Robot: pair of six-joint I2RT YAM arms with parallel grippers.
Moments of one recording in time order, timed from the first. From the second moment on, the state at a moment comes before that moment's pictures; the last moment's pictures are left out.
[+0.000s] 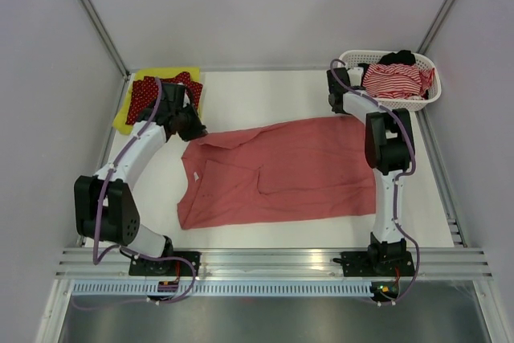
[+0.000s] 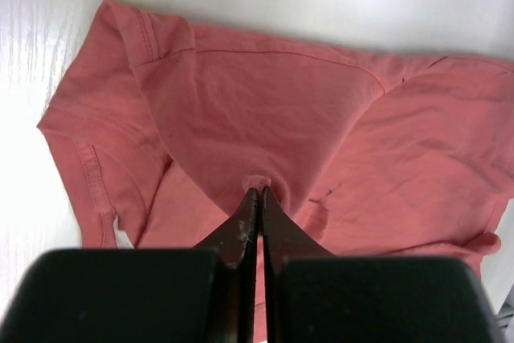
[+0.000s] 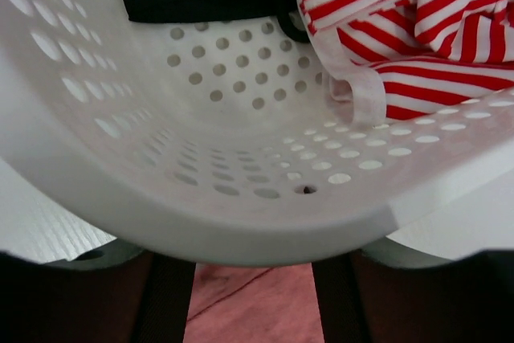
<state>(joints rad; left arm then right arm) -0.18 1.51 1.20 -0.59 0.11 -0.60 0.16 2.27 1.71 -0.38 0.63 0.34</state>
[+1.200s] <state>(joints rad) -0.18 1.31 1.06 -0.67 0.15 -0.62 0.16 2.04 1.42 -0.37 0.70 0.37</state>
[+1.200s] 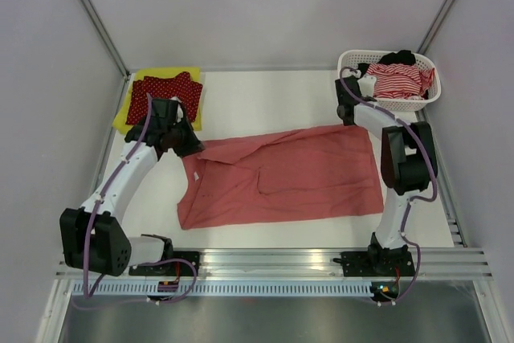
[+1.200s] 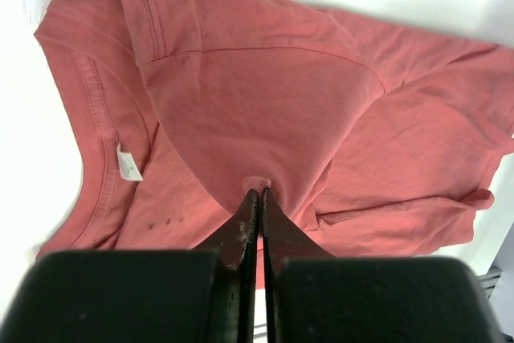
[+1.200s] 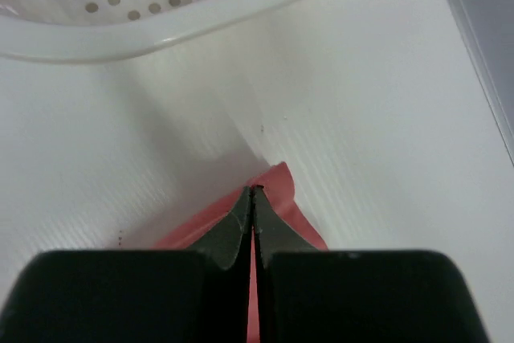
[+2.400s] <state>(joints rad) -0.18 1.01 0.89 -1.03 0.13 -0.62 0.19 1.42 0.88 -0.46 0.67 0.49</state>
